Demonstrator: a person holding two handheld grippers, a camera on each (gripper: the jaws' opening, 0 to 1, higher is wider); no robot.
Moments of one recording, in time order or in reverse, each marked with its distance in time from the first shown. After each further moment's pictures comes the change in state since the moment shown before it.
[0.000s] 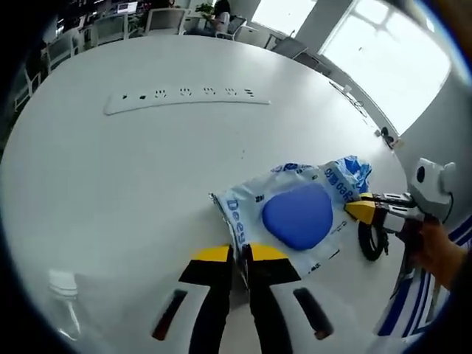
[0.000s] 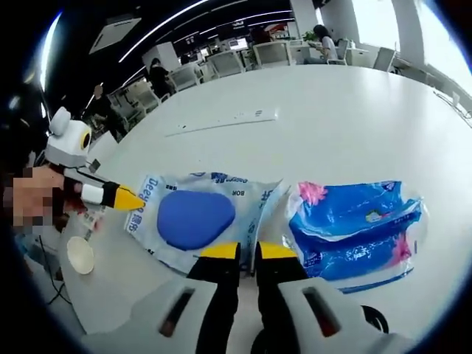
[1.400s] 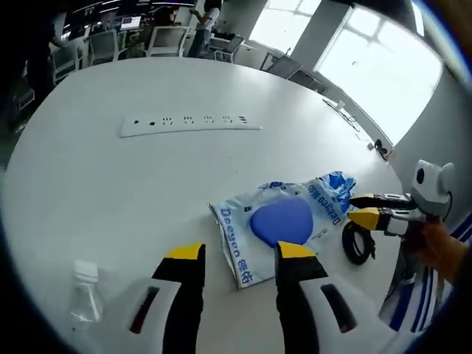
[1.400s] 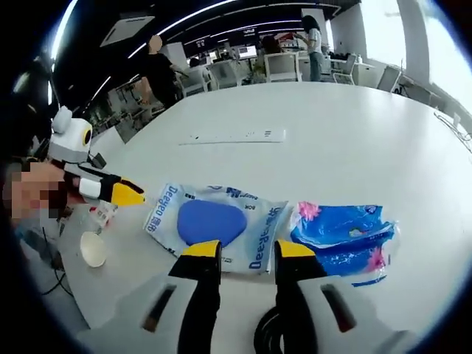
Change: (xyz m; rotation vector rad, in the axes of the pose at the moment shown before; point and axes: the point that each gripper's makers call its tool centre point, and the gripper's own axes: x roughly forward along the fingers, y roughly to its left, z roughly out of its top) left arm -0.046 -0.010 0.014 0.030 -0.118 -0.008; right arm -0.040 0.018 0.023 -0.094 -0.037 0.006
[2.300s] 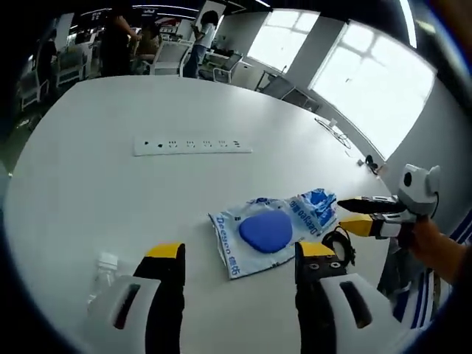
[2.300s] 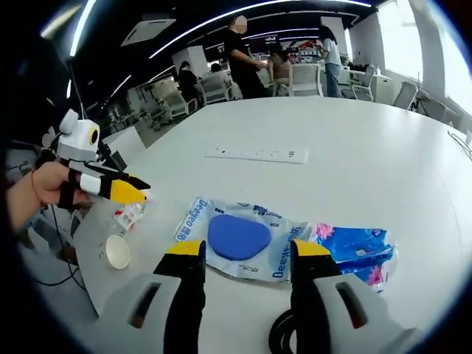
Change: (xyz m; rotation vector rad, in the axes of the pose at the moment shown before) left arm -0.054 -0.006 0.015 -0.025 -0.105 -0.039; right arm -0.028 0.033 0.029 -0.052 -0.043 0.103
